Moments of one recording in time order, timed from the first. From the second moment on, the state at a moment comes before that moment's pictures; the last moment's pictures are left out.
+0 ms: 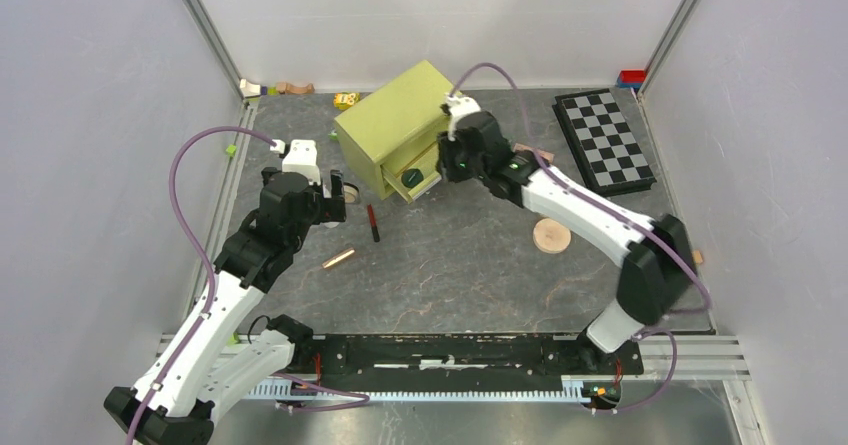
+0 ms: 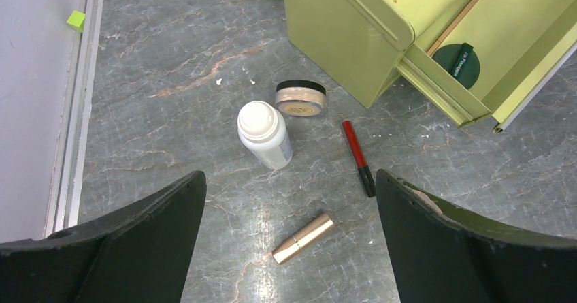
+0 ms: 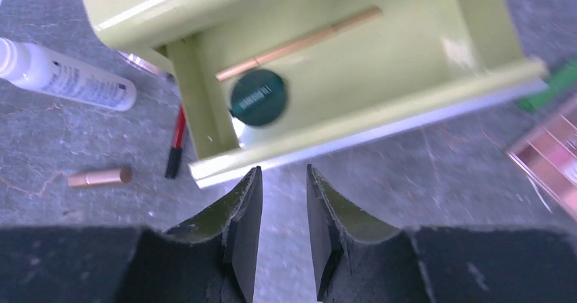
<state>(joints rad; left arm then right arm) -0.45 0.79 0.89 -0.57 -0.41 -0.15 0.72 1.68 1.41 -0.30 0.11 0.28</state>
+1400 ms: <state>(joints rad) -0.45 0.81 0.89 -0.57 -0.38 -0.15 0.09 0.82 0.37 -0.35 0.20 0.65</state>
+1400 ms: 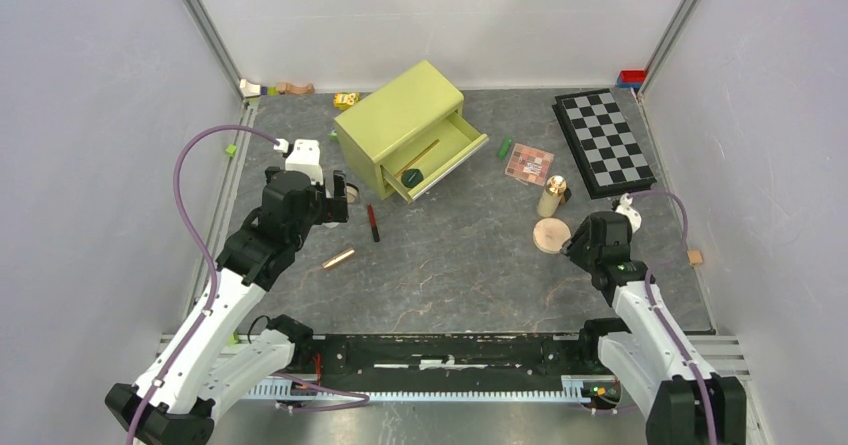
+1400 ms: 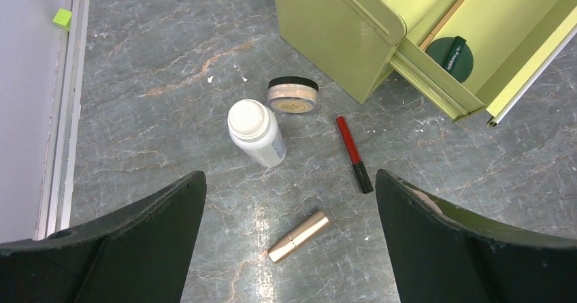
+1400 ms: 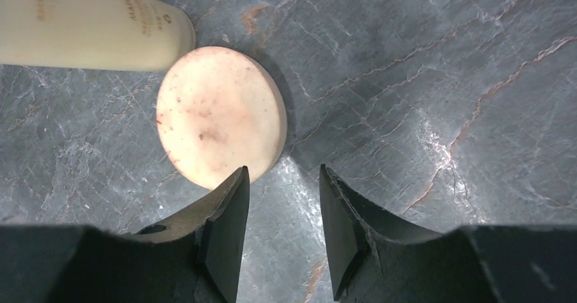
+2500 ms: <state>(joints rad) -0.45 0.81 0.89 -0.57 -0.38 -0.15 -0.18 0.97 0.25 -0.04 -0.16 0.57</state>
